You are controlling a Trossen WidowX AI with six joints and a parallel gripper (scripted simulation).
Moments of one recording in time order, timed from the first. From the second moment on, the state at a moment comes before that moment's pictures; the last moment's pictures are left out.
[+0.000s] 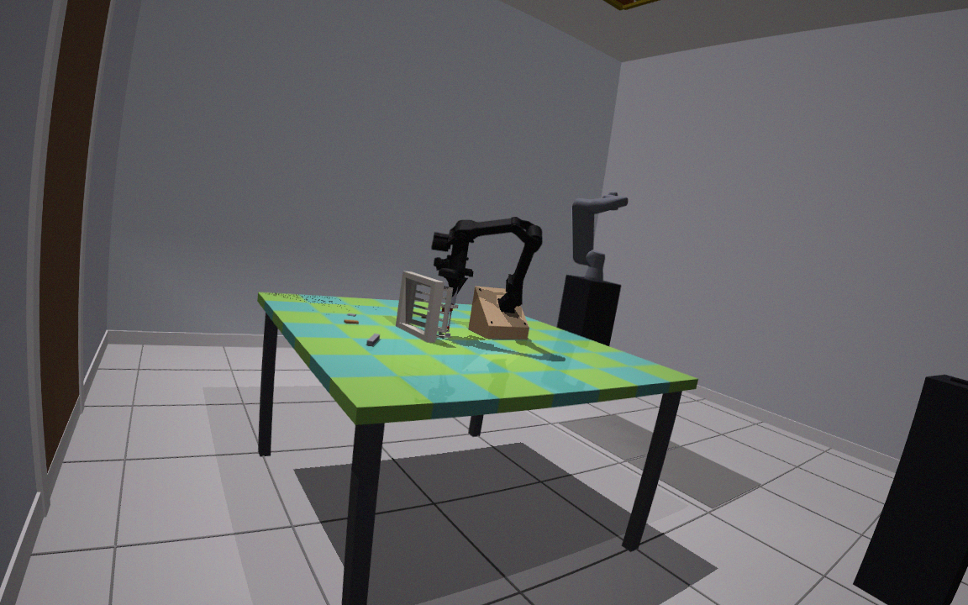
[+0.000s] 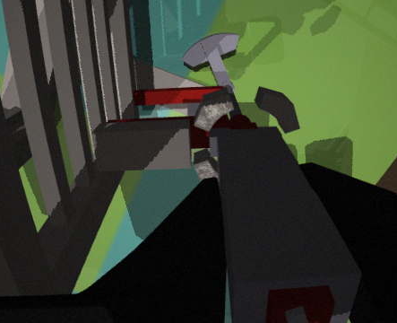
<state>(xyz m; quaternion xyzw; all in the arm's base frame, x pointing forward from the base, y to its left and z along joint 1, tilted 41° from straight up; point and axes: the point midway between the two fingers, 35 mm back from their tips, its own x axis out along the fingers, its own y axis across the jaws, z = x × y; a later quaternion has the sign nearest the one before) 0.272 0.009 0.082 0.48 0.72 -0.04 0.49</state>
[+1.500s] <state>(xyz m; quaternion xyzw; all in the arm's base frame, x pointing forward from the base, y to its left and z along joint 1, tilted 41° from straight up) 0.245 -0.058 0.025 0.30 0.70 0.19 0.63</state>
